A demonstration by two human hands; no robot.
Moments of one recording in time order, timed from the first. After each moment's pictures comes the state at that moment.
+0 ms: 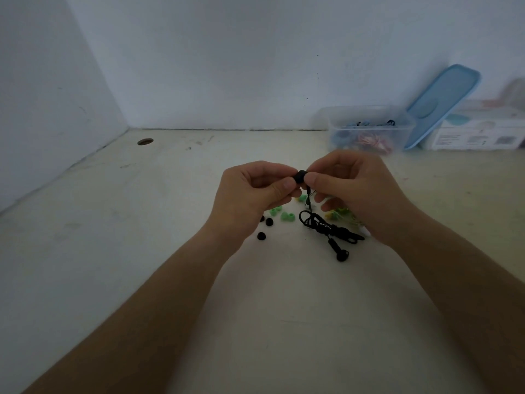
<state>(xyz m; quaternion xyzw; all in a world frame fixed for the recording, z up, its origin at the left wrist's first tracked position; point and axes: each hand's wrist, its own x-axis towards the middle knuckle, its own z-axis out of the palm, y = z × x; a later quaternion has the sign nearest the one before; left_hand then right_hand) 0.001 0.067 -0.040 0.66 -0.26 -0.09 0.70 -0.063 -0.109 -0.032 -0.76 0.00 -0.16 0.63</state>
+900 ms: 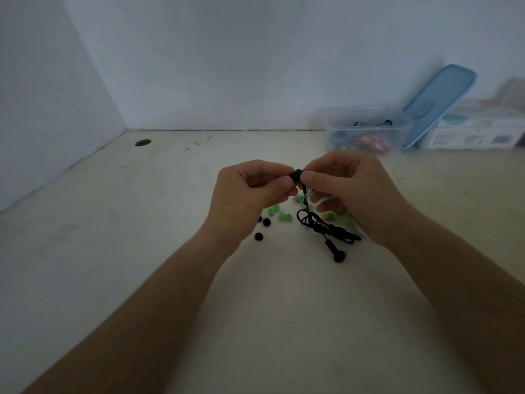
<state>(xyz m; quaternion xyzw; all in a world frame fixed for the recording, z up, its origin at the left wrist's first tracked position) 0.001 0.064 -0.040 0.66 -0.27 -0.05 0.70 -0.064 -0.107 -0.030 -0.74 0.03 -0.14 0.66</state>
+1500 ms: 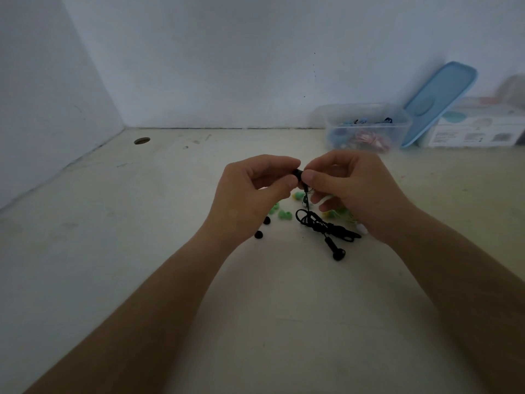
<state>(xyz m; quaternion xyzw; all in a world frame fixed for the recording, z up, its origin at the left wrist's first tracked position) 0.000 0.063 -0.039 0.72 -0.32 0.00 0.62 -0.065 -0.108 -0.030 -0.76 0.03 -0.14 0.63</state>
